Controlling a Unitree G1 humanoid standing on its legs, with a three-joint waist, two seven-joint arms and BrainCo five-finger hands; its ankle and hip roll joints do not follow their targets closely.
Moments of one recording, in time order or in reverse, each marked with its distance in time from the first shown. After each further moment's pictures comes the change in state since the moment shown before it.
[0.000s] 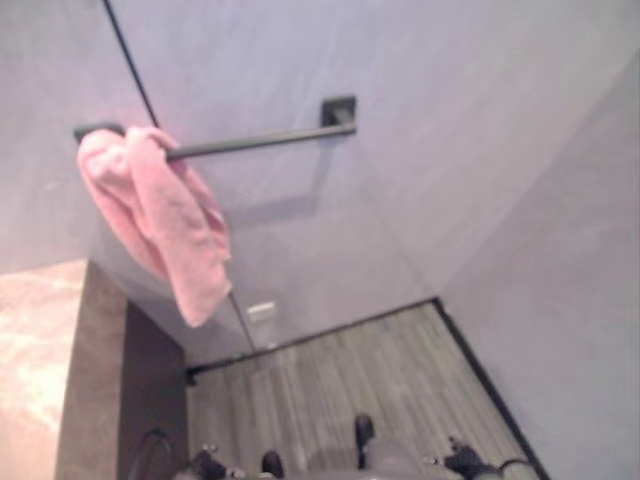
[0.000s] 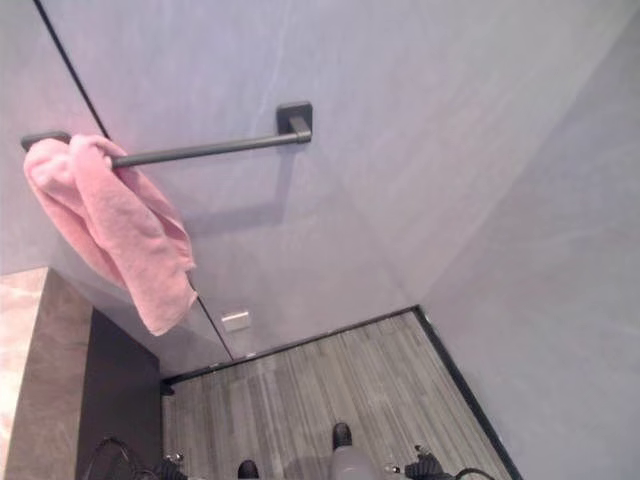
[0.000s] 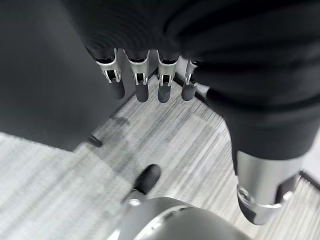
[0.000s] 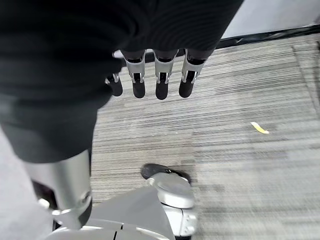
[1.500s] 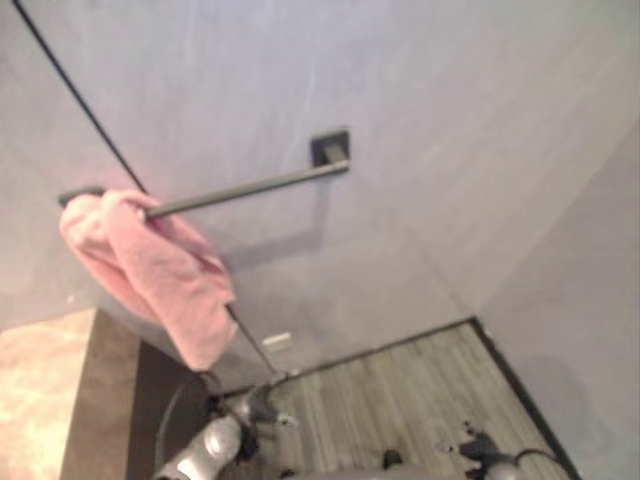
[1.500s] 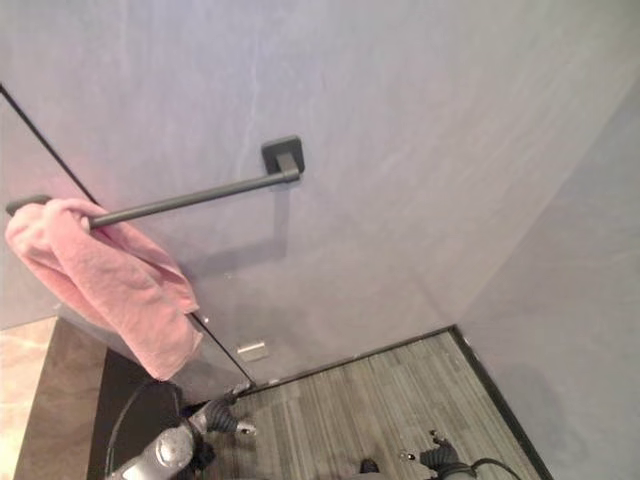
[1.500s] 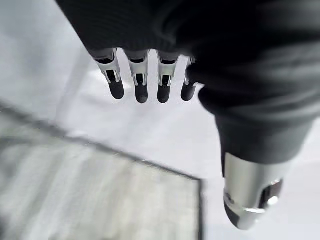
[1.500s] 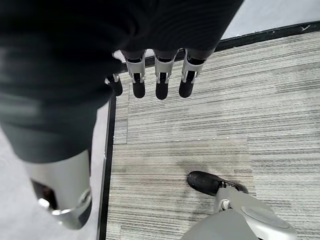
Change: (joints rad) left arm 0.056 0.230 -0.219 -0.953 -0.017 -0.092 -0.179; right arm -0.037 -0.074 -0.002 -0.054 0.003 -0.032 -0.012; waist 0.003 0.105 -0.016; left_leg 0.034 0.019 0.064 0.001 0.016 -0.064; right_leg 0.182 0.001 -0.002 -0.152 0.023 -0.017
